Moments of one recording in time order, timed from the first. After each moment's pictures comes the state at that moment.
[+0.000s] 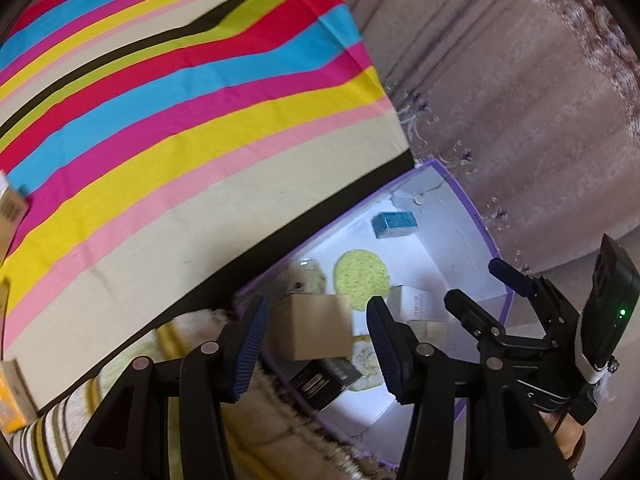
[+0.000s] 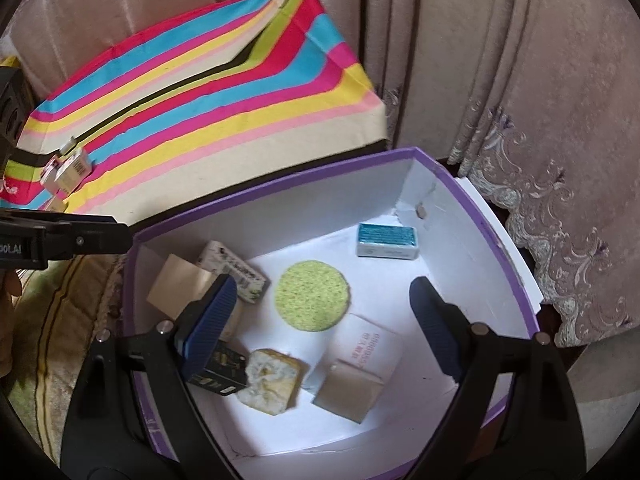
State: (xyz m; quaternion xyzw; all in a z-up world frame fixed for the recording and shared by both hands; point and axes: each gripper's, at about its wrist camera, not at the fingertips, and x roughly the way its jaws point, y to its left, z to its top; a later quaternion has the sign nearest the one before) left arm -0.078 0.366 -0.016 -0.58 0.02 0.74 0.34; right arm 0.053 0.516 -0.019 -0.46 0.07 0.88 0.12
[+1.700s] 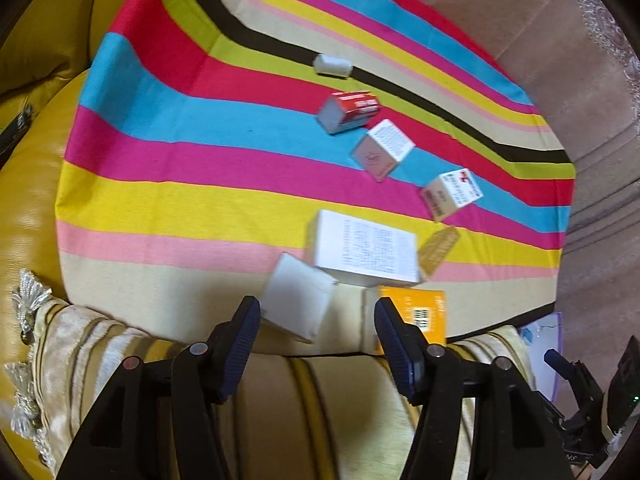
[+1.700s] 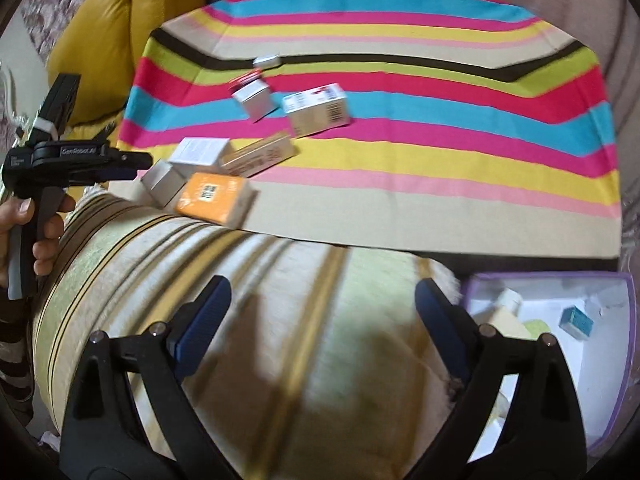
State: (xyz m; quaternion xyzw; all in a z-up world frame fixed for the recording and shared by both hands) left arm -0.106 -0.021 -0.013 -0.57 -0.16 0.81 0.06; right arm -0.017 0.265 0.005 -0.50 -0.02 0.85 -0.15
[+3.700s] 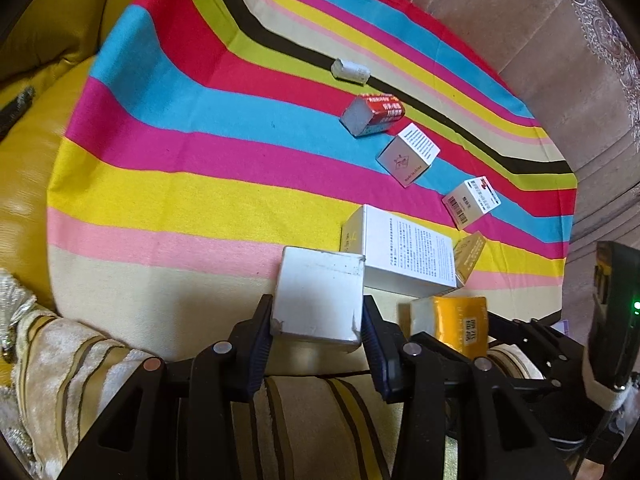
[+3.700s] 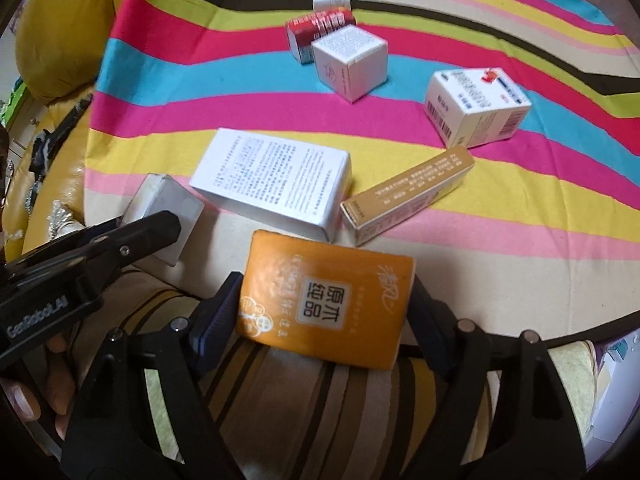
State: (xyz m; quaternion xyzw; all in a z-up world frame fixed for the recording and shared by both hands) left arm -0.091 -0.049 -0.036 -0.53 -0.17 0.83 0.06; right arm -0.100 0.111 -0.053 -0.57 -0.03 0.81 -0.14
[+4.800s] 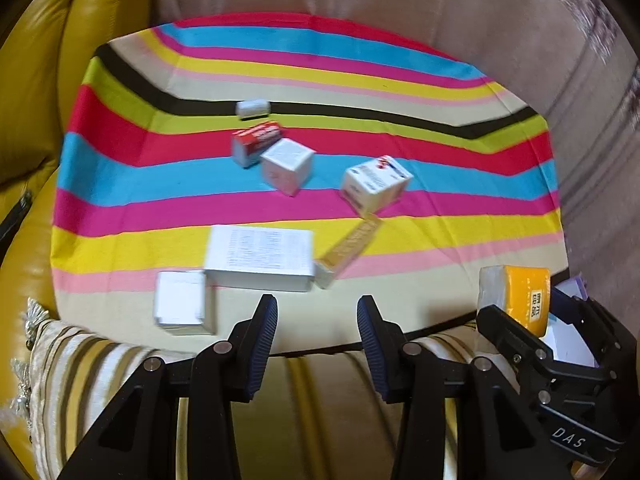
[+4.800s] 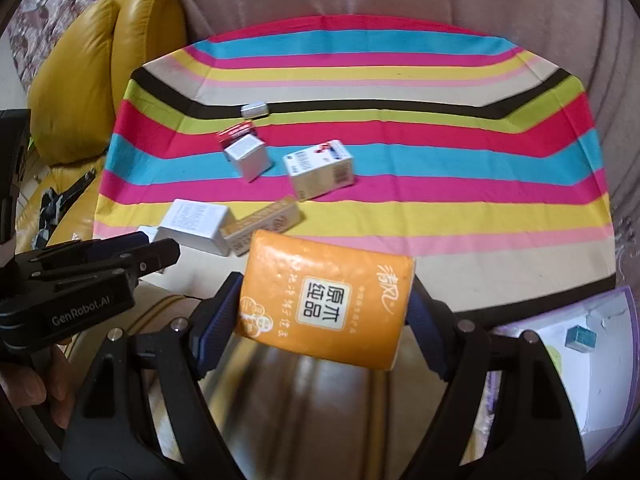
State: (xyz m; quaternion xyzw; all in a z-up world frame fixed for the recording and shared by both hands) left arm -0.063 0.080 0.021 -0.49 -0.04 0.87 0.07; right arm -0.035 0.236 0.014 -0.44 0.01 0.89 -0.09
